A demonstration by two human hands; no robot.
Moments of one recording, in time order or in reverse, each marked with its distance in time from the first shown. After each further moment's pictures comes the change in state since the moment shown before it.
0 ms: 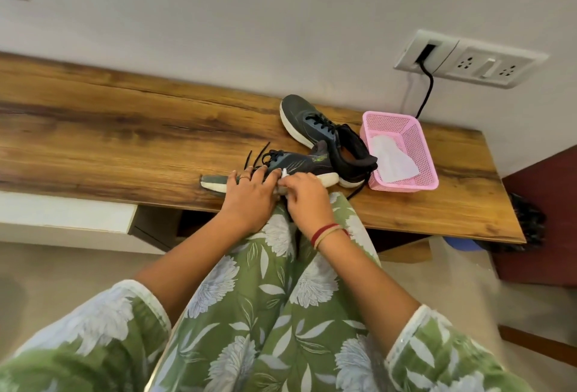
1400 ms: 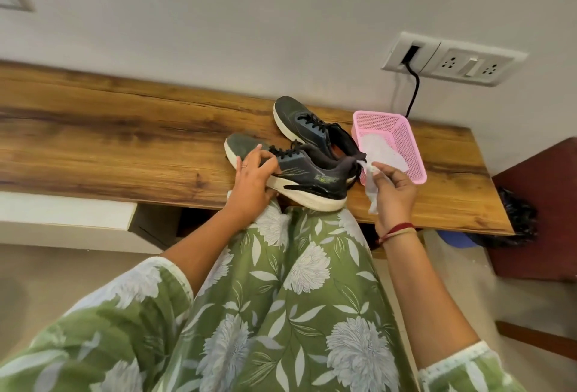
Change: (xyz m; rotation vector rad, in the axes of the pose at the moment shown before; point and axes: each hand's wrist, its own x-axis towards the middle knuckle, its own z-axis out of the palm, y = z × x) left_hand 0.005 0.008 0.004 -0.542 0.370 0.116; right_hand -0.026 0.083 -0.078 0.956 0.608 0.691
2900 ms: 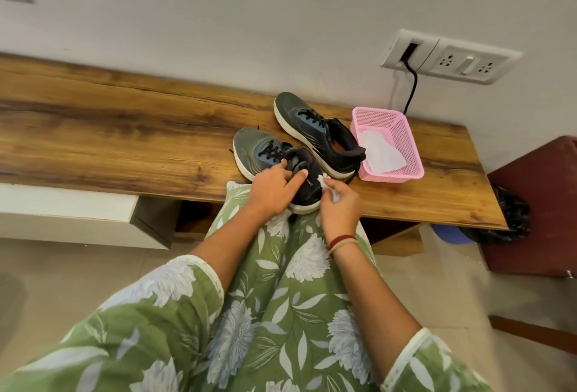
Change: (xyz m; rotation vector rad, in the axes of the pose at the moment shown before) left_hand 0.003 0.037 0.009 0.011 -0.182 -0.208; right_hand -0.074 0.028 0.039 -0.456 -0.078 -0.160
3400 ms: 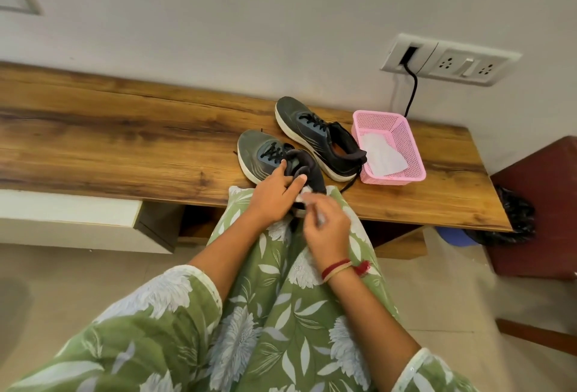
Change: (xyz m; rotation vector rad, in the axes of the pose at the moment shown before) left_hand -0.006 -0.002 0.001 -0.127 -0.064 -0.007; right_hand -0.033 0.009 0.000 -0.058 -0.094 -0.505
